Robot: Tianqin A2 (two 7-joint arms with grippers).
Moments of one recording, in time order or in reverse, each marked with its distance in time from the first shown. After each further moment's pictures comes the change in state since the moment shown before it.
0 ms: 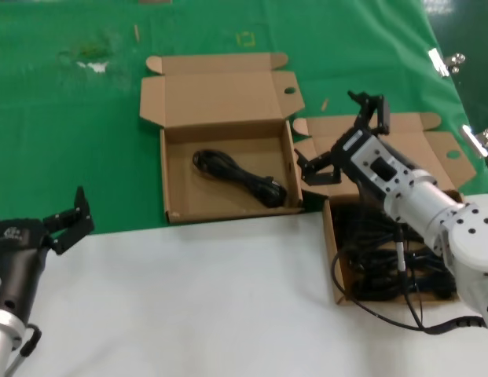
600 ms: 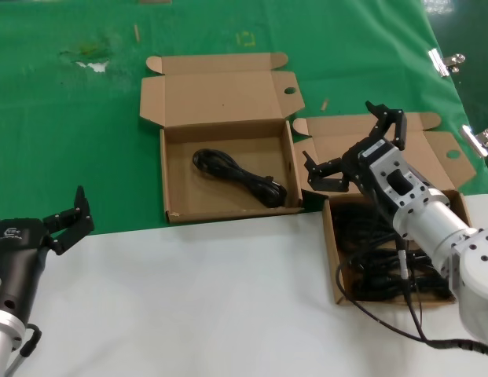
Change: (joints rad) left arm 0.000 0.000 0.000 0.000 0.000 0.000 0.000; right arm -0.113 -0.001 0.046 0.109 0.050 0.056 0.065
